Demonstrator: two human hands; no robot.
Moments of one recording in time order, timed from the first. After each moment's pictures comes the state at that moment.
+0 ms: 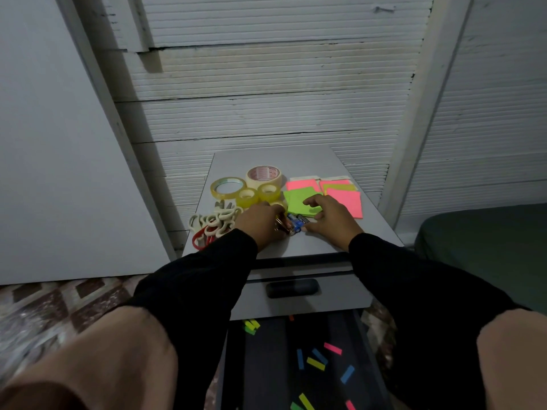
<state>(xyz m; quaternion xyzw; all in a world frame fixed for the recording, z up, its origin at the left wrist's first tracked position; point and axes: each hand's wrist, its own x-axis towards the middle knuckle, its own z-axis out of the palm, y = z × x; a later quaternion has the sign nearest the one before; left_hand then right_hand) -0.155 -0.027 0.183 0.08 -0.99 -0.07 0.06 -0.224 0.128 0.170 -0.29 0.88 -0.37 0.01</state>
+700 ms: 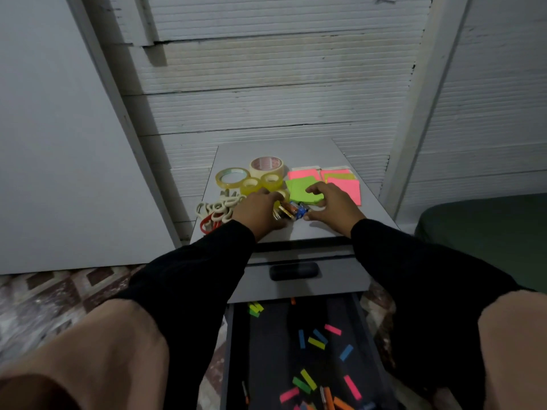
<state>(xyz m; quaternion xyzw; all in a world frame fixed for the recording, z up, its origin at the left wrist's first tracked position) -0.130 -0.026 0.193 0.07 -0.99 -0.09 0.08 -0.206 0.136 0.184 -0.29 0.89 -0.35 0.01</state>
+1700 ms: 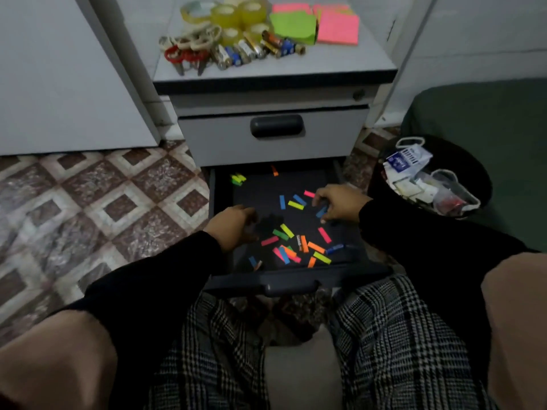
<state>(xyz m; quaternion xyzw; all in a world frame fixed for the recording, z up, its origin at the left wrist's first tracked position) 0.055 0.025 -0.005 0.05 -0.98 -0.14 -0.15 -0.076 0.234 0.017 -0.31 0.91 -0.08 0.27</state>
